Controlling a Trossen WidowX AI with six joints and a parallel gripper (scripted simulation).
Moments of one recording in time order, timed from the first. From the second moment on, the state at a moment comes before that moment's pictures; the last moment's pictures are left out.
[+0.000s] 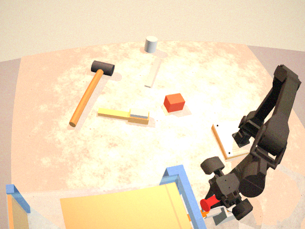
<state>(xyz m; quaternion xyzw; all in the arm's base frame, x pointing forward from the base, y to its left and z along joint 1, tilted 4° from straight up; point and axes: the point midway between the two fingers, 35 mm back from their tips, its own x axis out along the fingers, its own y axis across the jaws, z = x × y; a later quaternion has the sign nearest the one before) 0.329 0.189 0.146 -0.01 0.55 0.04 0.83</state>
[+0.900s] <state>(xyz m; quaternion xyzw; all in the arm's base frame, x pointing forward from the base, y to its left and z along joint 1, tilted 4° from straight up) 0.329 0.230 0.150 0.00 0.54 0.04 0.84</state>
